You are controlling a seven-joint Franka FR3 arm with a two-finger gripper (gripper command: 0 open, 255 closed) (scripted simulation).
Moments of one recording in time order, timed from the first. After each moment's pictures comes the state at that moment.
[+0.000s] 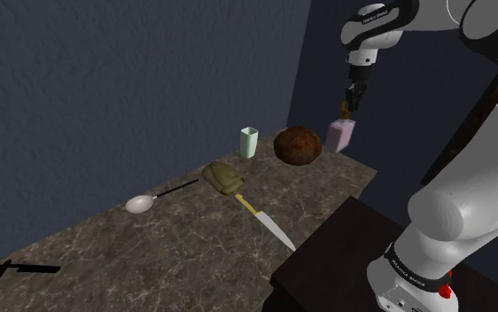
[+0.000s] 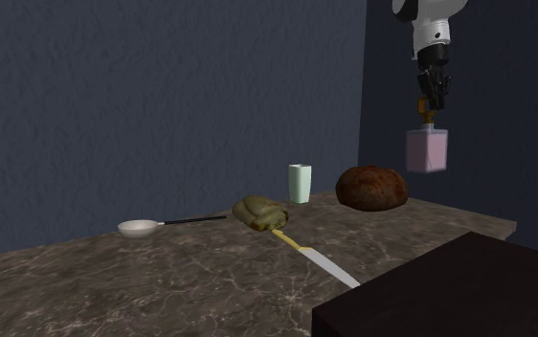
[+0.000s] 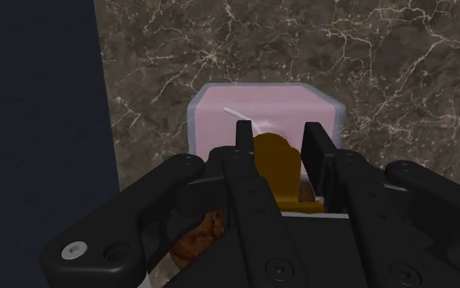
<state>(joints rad) -0.42 0.05 -0.25 -1.88 -0.10 1.79 -0.62</state>
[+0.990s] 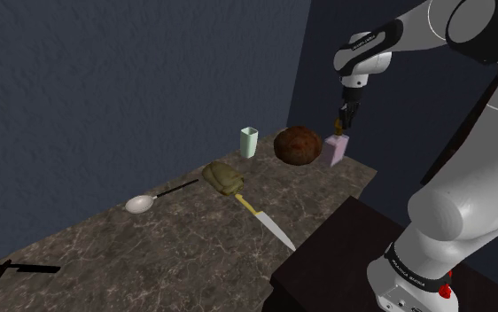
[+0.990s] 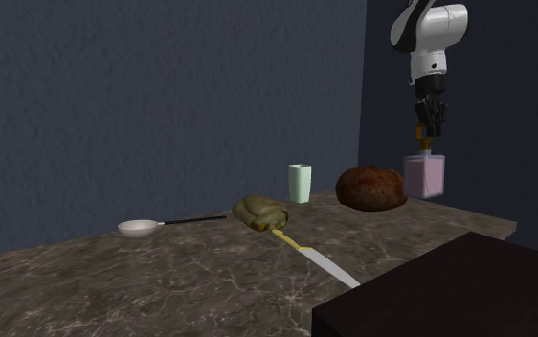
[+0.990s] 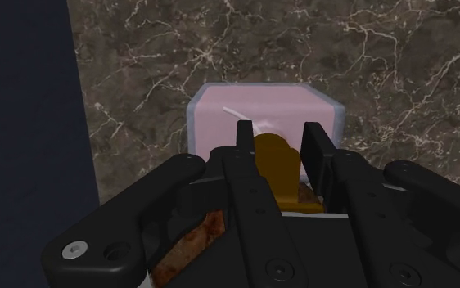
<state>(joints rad) -0.43 0.11 -0.25 -2.01 -0.10 1.98 -0.61</state>
